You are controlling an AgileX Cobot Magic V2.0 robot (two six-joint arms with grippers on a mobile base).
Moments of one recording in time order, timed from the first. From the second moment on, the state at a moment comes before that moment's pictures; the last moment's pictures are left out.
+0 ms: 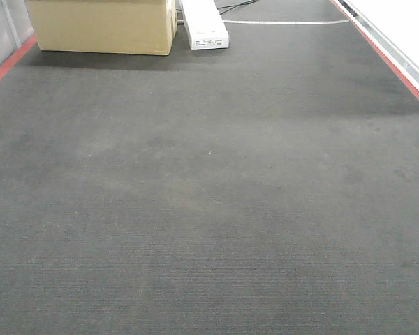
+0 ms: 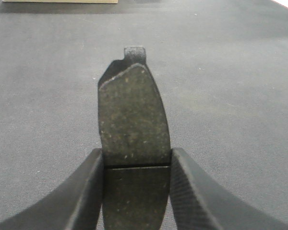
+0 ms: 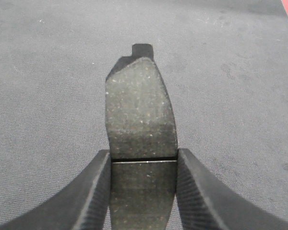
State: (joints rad) left arm -0.17 0.39 -0.41 -0.07 0.47 -0.05; right arm -0.02 0.63 -0.62 0.05 0.66 -0.20
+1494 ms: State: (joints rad) left arm -0.17 0.56 -0.45 -0.18 0.46 0.09; right arm -0.02 0.63 -0.62 0.05 0.66 -0.20
